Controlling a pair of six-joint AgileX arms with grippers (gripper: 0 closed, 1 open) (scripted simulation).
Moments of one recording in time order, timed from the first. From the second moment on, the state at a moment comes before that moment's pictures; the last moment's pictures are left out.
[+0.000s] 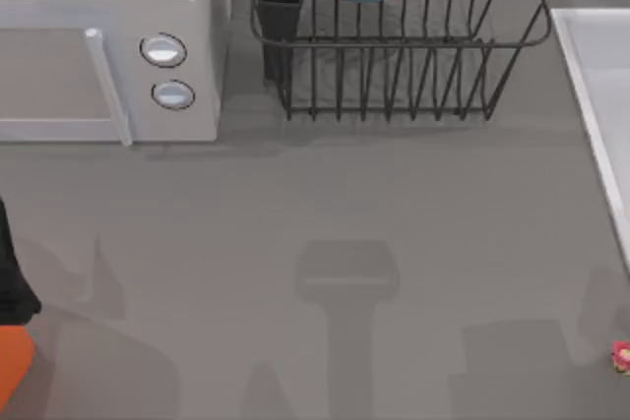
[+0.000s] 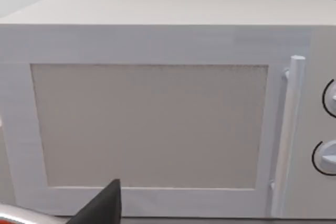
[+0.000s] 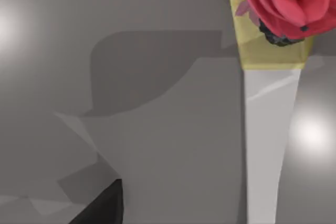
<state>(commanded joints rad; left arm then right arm) 0.00 0.00 0.00 0.00 0.00 0.00 0.00 1.52 0.55 -0.59 -0.01 -1.15</state>
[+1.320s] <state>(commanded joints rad) 0.00 0.00 0.00 0.00 0.00 0.00 0.00 1.53 0.54 -0.58 -0.01 -1.15</state>
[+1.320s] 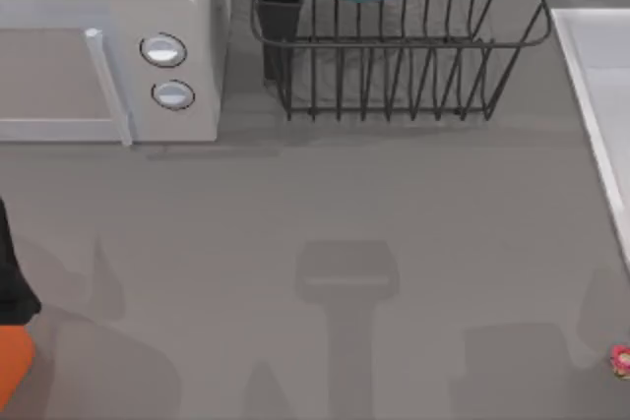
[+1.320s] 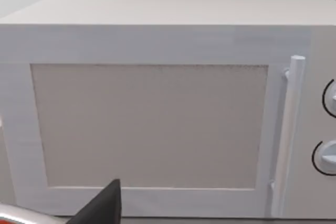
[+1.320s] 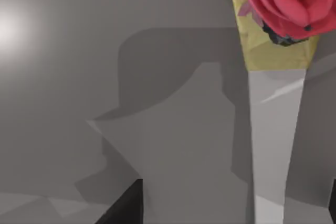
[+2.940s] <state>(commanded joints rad) 0.00 0.00 0.00 0.00 0.00 0.00 -0.01 1.38 0.99 -1.21 -0.01 -1.14</state>
